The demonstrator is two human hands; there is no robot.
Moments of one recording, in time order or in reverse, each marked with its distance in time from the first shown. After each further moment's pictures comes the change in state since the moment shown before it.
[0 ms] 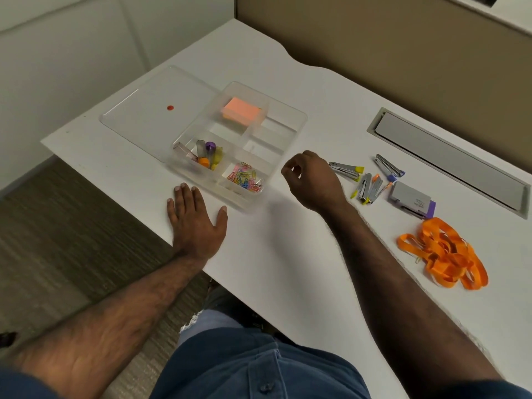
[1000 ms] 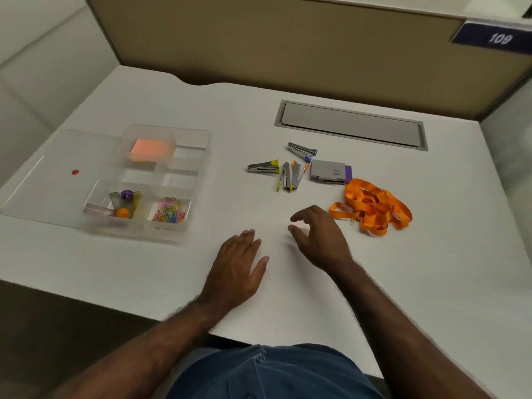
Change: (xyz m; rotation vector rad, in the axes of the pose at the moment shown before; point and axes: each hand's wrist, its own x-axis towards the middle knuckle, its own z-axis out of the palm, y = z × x) left_hand -0.085 0.143 -0.019 -0.291 -0.146 0.919; right_hand -0.164 0.130 -0.019 0.098 0.132 0.410
